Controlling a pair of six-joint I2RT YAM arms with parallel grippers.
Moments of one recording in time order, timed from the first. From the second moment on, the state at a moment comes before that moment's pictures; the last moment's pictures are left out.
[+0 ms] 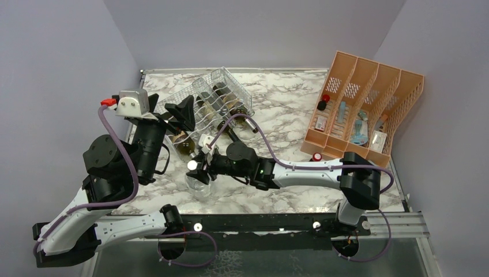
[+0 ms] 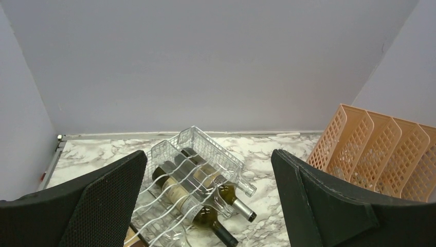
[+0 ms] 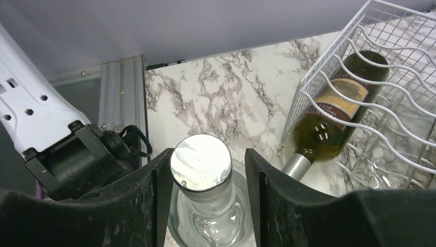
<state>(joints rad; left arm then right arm) -1.09 0.72 1.32 -0.28 -0.87 0.07 1.26 1.72 1.15 0.45 -0.10 0.01</state>
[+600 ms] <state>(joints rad) -1.09 0.72 1.30 -0.28 -0.88 0.07 1.26 1.79 1.26 0.44 -0.09 0.00</state>
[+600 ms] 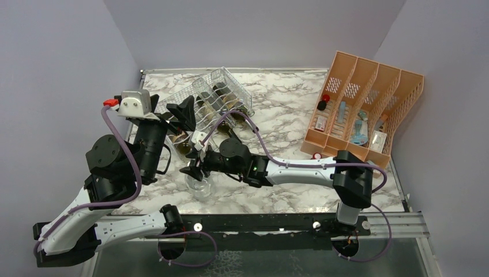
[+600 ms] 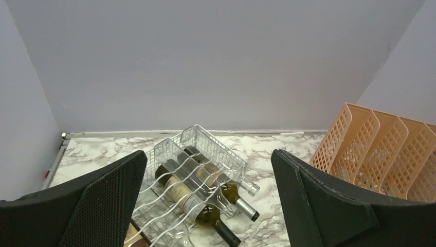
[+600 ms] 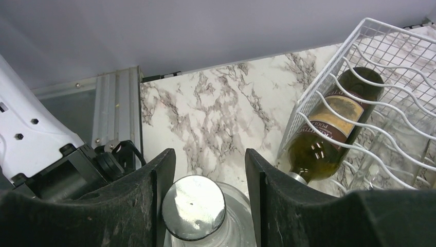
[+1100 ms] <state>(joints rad) -1.09 0.72 1.29 -0.27 -0.88 0.08 1.26 1.80 1.21 0.44 -0.10 0.00</state>
